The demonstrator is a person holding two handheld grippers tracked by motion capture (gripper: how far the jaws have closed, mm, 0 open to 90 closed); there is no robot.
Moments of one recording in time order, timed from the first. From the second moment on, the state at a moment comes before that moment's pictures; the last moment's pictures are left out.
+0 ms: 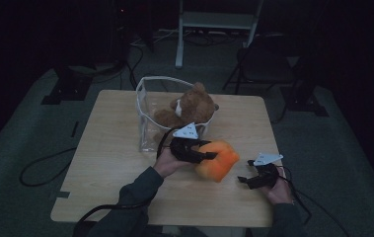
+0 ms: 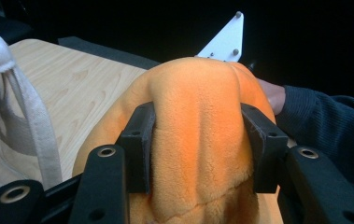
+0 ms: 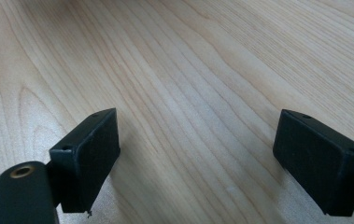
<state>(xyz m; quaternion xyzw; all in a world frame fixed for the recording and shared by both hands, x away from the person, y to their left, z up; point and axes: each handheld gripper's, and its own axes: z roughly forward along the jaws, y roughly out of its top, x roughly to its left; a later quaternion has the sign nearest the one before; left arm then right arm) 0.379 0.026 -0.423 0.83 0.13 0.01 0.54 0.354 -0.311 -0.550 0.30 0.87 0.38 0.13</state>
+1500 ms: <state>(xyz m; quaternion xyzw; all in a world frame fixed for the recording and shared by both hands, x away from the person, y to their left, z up) 0.377 0.051 -0.380 0.82 0.12 0.03 0.56 0.354 -0.311 -0.550 0.30 0.87 0.38 0.13</state>
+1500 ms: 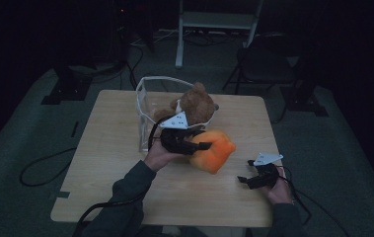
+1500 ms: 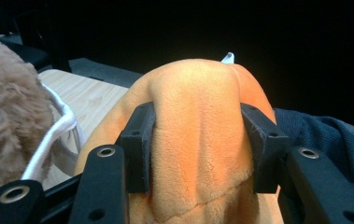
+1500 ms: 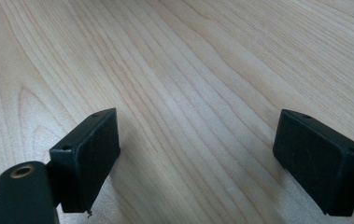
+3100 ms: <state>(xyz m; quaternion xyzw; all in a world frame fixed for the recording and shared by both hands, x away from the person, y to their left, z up) 0.382 0.065 -0.339 0.80 0.12 0.06 0.59 0.355 -0.311 -0.550 0.30 0.87 0.37 0.13</state>
